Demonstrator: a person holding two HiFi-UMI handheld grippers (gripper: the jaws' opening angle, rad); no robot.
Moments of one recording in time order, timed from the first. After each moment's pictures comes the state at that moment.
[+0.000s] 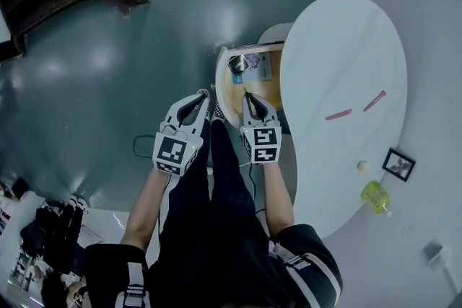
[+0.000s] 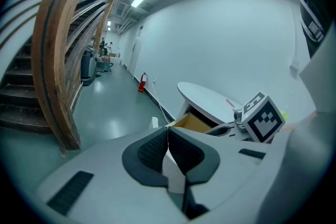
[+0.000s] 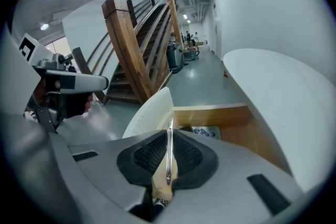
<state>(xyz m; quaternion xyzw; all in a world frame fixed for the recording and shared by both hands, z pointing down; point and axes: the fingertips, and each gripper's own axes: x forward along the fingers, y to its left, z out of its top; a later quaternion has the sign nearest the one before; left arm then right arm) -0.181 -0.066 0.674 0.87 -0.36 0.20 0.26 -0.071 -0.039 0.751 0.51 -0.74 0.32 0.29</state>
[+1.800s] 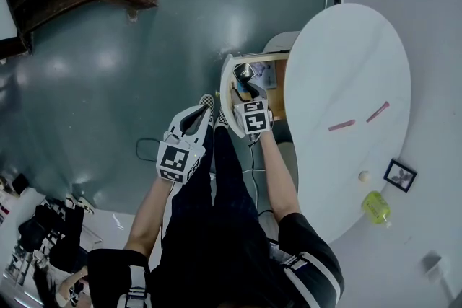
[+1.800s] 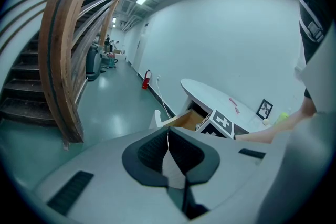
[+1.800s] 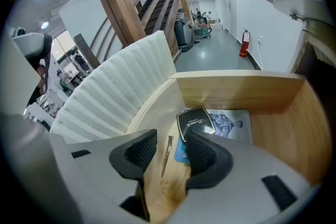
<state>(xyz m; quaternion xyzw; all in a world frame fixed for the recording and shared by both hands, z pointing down) -0.189 -0.054 0.686 0.86 -0.38 0.21 0.28 -0.100 -0.067 0.863 0.42 -0.74 0.38 0.36</state>
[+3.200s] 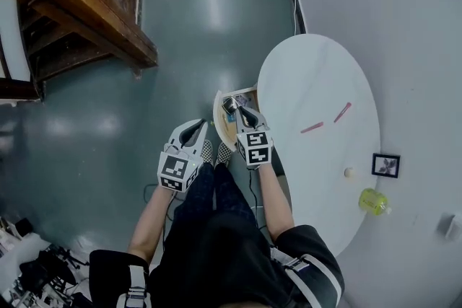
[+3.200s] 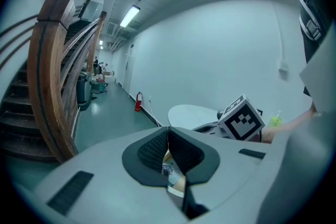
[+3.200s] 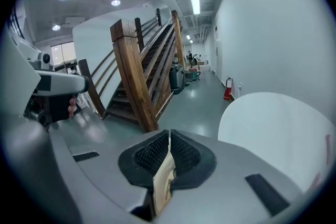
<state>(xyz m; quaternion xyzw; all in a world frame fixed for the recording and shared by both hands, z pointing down) -0.179 -0.058 0.520 0.90 -0.36 0.16 0.18 -0.073 -0.083 0.614 0.54 -0.77 0.24 0.23</state>
